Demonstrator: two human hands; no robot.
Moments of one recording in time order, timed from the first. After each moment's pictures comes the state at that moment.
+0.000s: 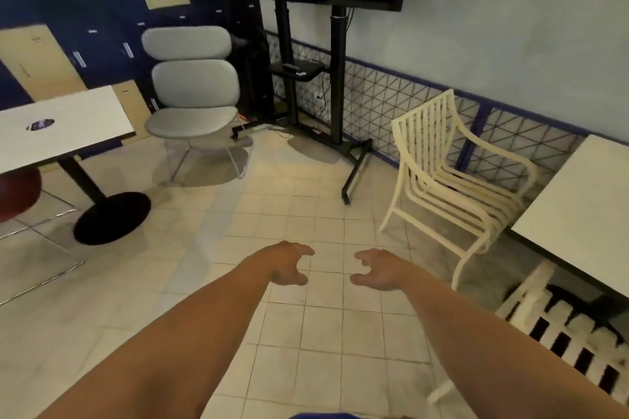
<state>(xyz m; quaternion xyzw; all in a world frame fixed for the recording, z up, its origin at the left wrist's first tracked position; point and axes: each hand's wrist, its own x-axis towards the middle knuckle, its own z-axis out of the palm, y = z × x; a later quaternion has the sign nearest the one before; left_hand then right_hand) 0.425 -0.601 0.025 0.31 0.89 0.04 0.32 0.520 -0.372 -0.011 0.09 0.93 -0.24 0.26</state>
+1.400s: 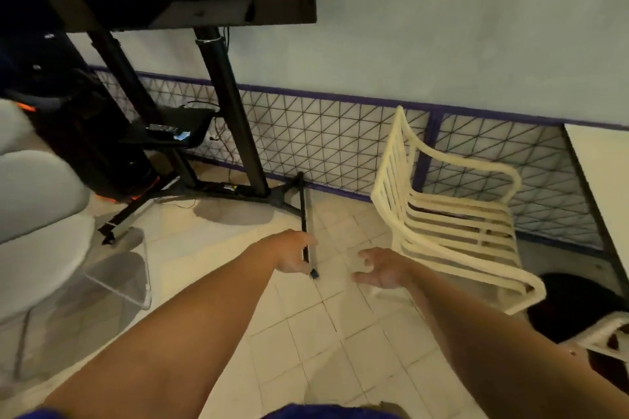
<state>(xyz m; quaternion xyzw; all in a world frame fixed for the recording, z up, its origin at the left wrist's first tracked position) -0.192 -0.261 0.016 0.53 0.78 -0.06 0.32 0.005 -0.128 -0.035 0.34 0.86 -0.32 0.20</state>
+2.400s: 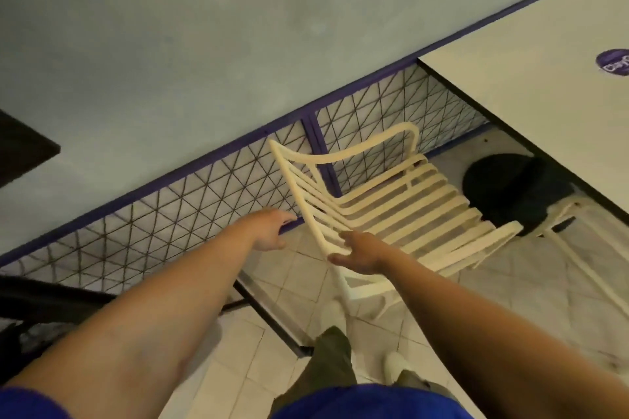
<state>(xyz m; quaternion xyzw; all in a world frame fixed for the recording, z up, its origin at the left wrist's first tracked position) -0.318 0.210 0.013 0.74 0.57 -0.26 0.22 -0.112 0.143 -0.054 0.62 0.66 -0.43 0.00</state>
